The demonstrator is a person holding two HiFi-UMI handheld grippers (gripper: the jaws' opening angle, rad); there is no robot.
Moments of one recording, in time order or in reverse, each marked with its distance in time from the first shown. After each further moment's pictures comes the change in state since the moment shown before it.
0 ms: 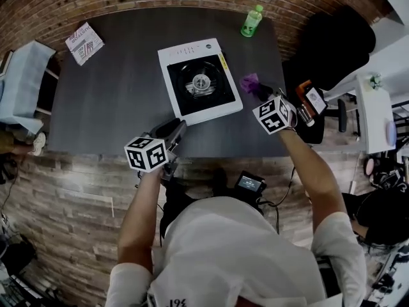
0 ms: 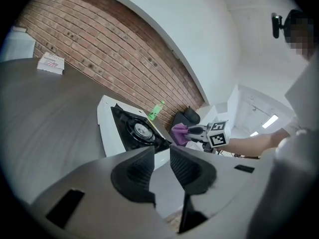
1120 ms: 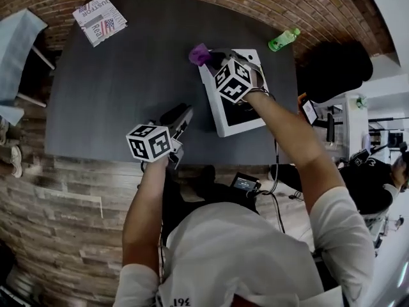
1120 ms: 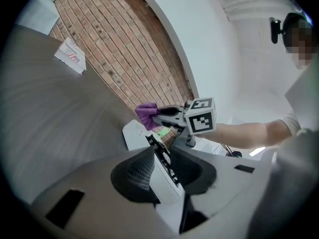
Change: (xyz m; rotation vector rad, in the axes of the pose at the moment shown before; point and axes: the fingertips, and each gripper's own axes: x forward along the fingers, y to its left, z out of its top) left arm -0.064 0.140 0.080 -0.184 -0.173 -0.160; right arm 0.141 0.140 0.323 -0.381 -0.056 0.176
